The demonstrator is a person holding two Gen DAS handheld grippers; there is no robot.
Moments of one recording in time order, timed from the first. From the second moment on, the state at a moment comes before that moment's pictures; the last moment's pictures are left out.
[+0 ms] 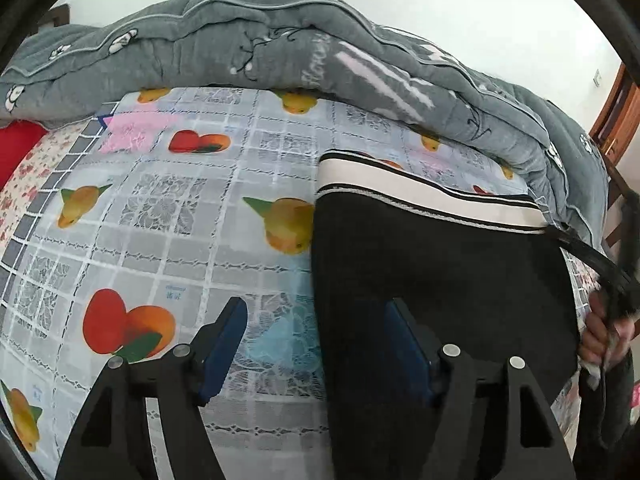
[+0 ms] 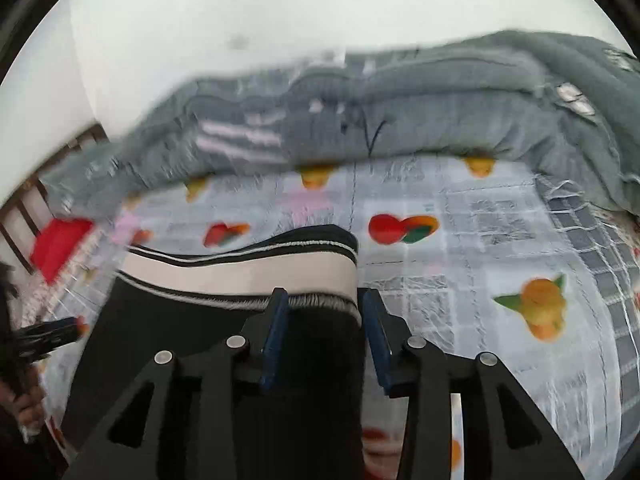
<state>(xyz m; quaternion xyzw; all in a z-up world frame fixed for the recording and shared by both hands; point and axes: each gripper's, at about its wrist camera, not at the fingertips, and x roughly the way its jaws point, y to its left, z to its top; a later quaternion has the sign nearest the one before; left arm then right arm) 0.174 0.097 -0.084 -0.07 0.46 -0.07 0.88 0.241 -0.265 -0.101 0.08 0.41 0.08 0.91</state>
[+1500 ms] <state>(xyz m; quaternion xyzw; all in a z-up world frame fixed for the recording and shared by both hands) 0.265 -0.004 -0.122 -0.02 0.41 -0.05 0.91 0.282 -0.222 -0.134 -0.01 0.38 0.07 0.92</state>
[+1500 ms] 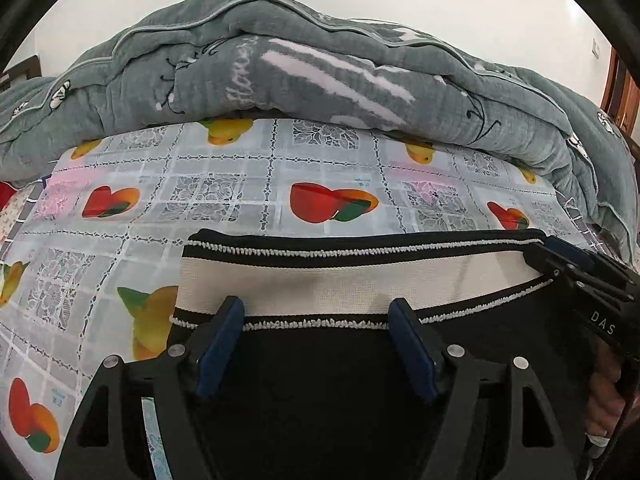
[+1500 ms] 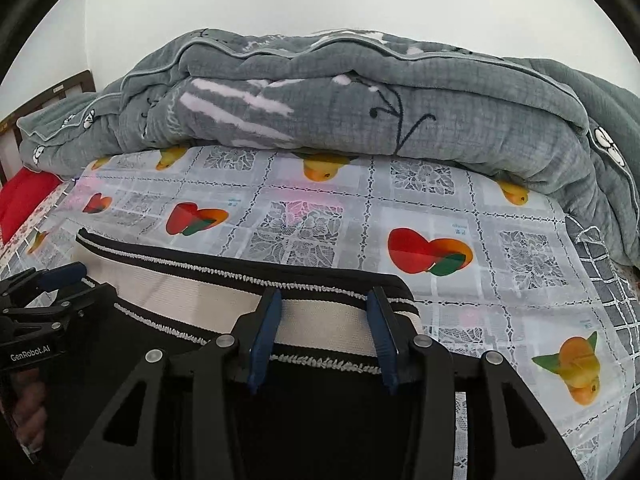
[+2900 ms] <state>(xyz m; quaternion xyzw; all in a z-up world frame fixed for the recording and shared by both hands) 0.265 -0.004 -0.122 -0.02 0.41 -0.05 0.91 0.283 -0.223 -0.133 -0.01 0.38 0.07 0.92</state>
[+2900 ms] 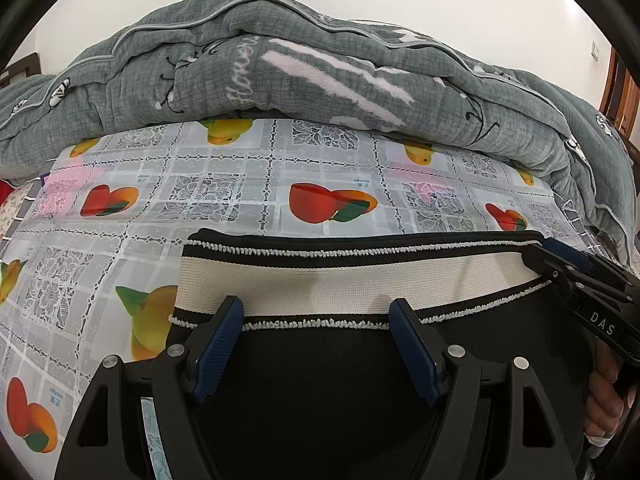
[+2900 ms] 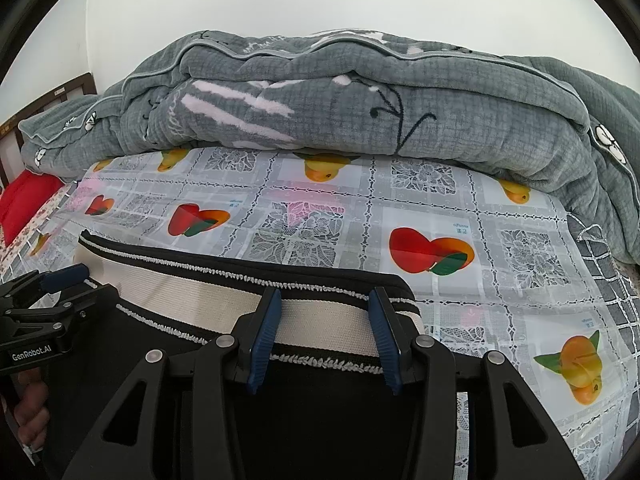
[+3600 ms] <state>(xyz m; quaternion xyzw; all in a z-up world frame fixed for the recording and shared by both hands) 0.264 -0.003 -0.122 -0.02 0.41 -0.05 0.91 0.282 -0.223 -0.133 0.00 0.38 0.07 0.92</state>
